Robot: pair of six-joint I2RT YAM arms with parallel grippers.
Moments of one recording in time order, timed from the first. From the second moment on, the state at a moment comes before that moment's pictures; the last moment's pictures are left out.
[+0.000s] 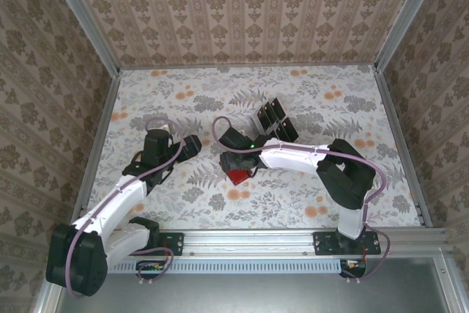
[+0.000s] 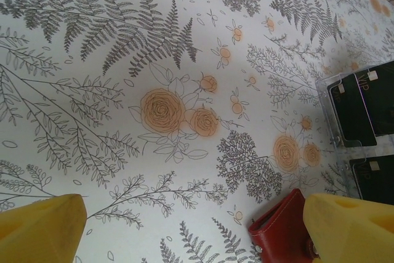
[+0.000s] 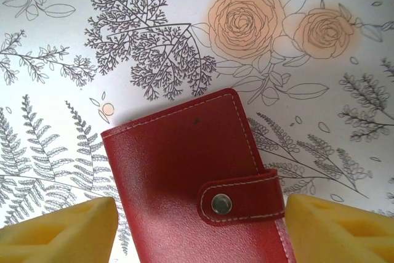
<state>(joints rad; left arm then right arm) -0.35 1.00 0.51 -0.19 0.08 -0.64 0.91 1.86 1.26 -0.51 0.19 0.63</state>
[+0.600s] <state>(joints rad) -0.27 0.97 0.51 -0.23 0.08 -0.64 0.94 1.97 1.34 -0.65 0.29 0.50</state>
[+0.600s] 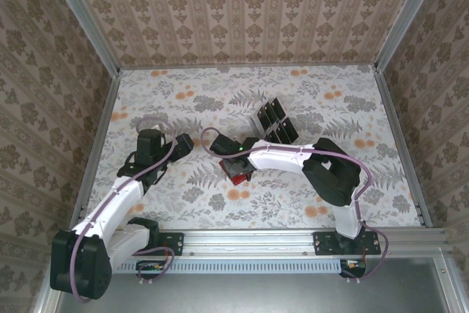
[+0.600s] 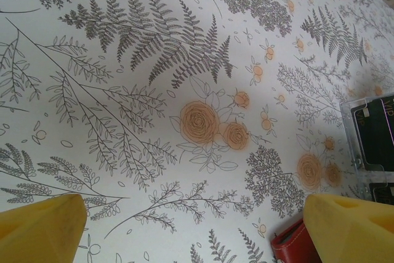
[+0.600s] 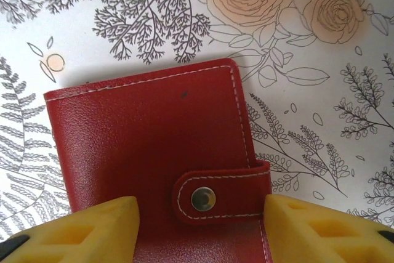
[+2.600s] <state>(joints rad) -0.46 1.13 0.43 0.14 0.18 -0.86 0.90 1.75 1.32 -0.56 0.20 0.53</state>
